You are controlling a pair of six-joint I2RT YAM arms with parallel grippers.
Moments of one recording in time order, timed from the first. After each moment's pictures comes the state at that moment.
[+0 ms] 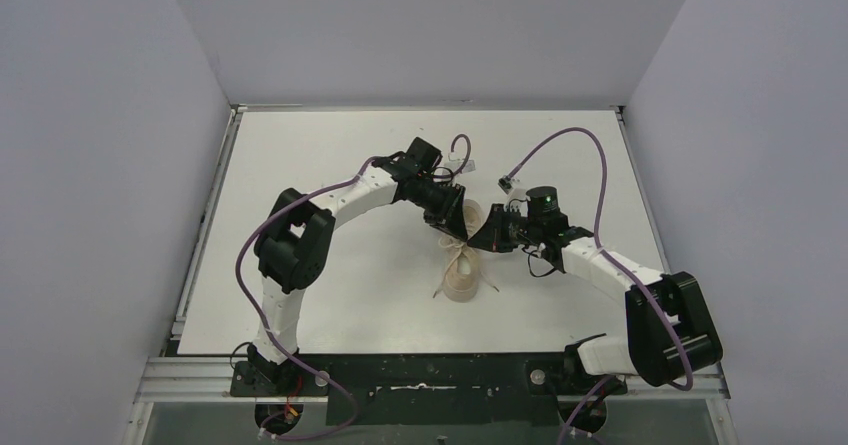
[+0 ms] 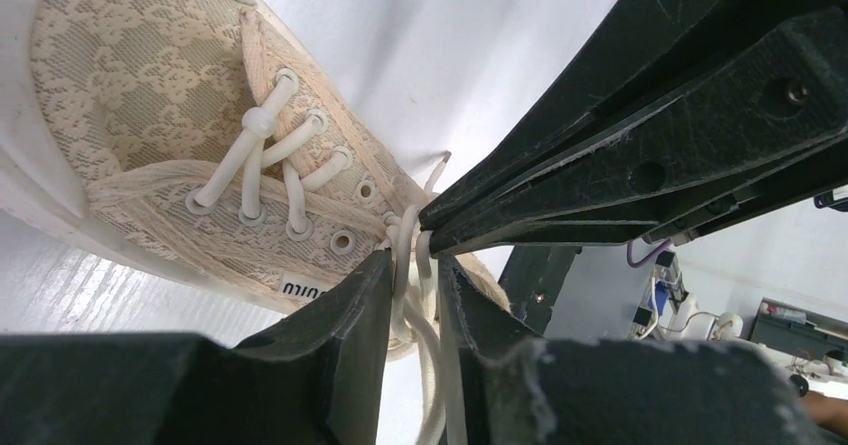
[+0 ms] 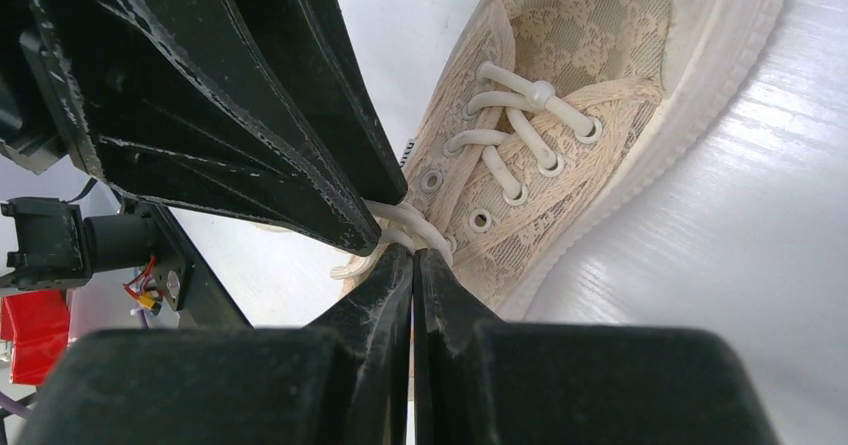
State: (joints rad) left arm -0.67 2.07 1.57 -0.51 0.80 -0.31; right arm 0.33 1.34 0.62 0.02 -0.60 0.41
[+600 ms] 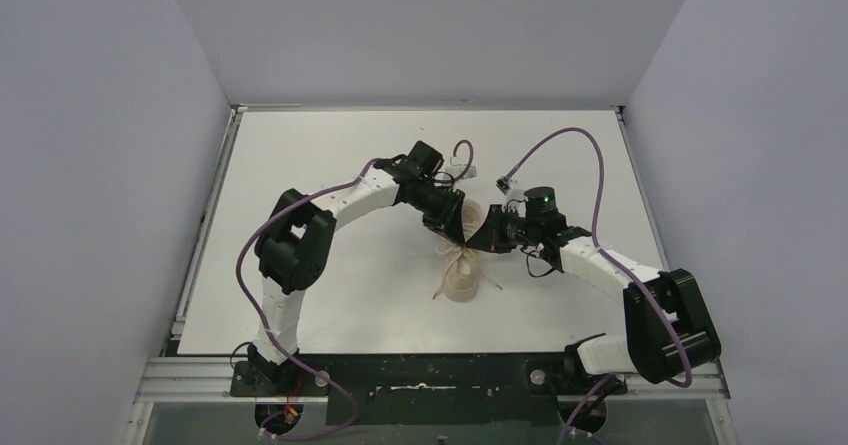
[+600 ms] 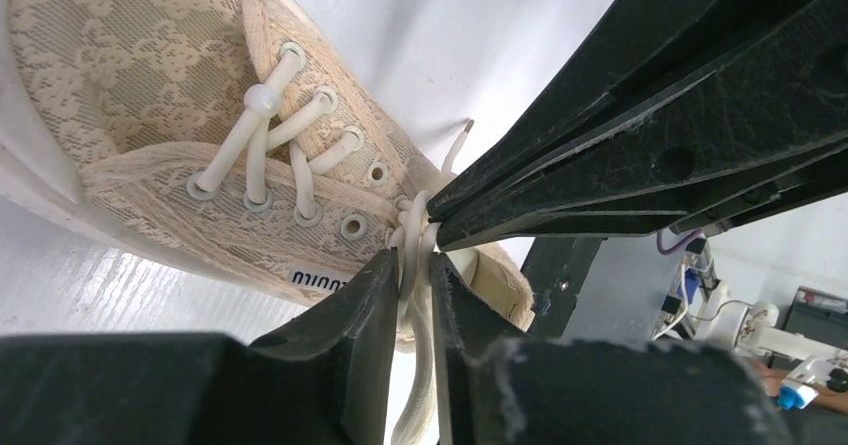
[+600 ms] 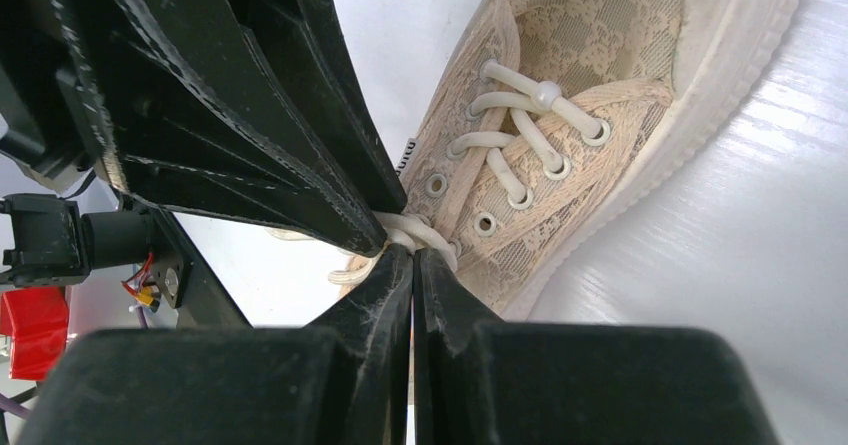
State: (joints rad) left arm -0.68 2.06 1.57 -0.55 0.77 -0.25; right arm 0.34 1.36 0.62 0.03 -0.60 0.41
